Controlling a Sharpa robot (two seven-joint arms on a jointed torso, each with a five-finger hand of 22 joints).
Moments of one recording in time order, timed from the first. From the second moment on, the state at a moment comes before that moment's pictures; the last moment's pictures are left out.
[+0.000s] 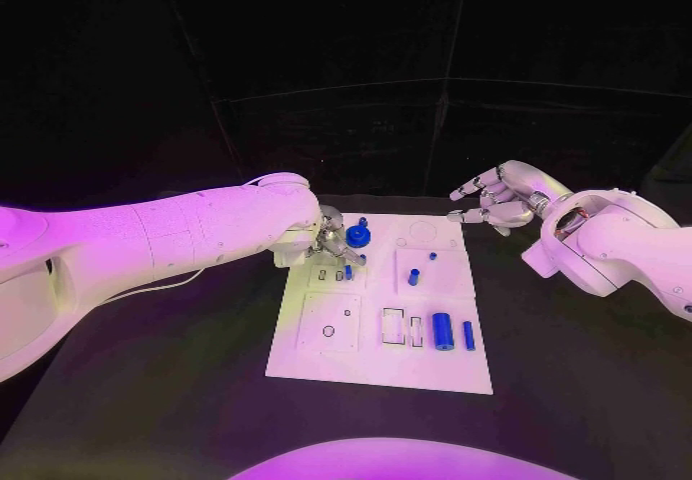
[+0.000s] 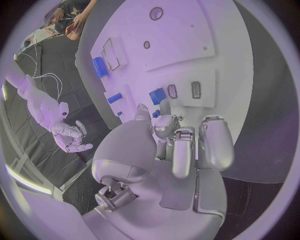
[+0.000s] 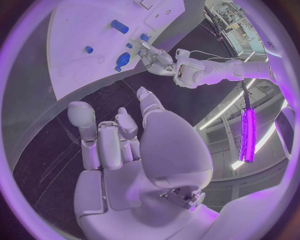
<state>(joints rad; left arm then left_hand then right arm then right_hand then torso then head) 1.33 -0.52 -0.19 1.17 -0.94 0.21 -0.52 1.14 0.12 -0.27 0.22 0.05 0.92 0.03 0.69 0.53 1.31 -0.03 1.19 1.03 1.47 -0.09 1.57 1.31 0.08 1.44 0.02 1.35 1.17 1.29 -0.88 -0.07 1.54 -1.00 -0.35 -0.08 1.33 -0.06 -0.03 0.07 0.36 0.91 0.15 0.10 0.07 1.31 0.07 1.13 1.17 1.47 -0.01 1.37 1.22 0.13 1.23 0.09 1.19 0.77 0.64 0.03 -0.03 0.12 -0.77</state>
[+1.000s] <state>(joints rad) 1.33 -0.51 -0.19 1.16 -0.94 0.23 -0.52 1.21 0.13 -0.23 0.18 0.05 0.90 0.04 0.71 0.55 1.31 -0.03 1.19 1.03 1.47 -0.09 1.57 1.31 0.08 1.44 0.02 1.35 1.18 1.29 -0.87 -0.07 1.53 -1.00 -0.35 -0.08 1.33 -0.06 -0.03 0.07 0.37 0.91 0.15 0.10 0.07 1.31 0.07 1.13 1.17 1.47 -0.01 1.37 1.22 0.13 1.23 0.09 1.18 0.77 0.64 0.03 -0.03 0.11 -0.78</state>
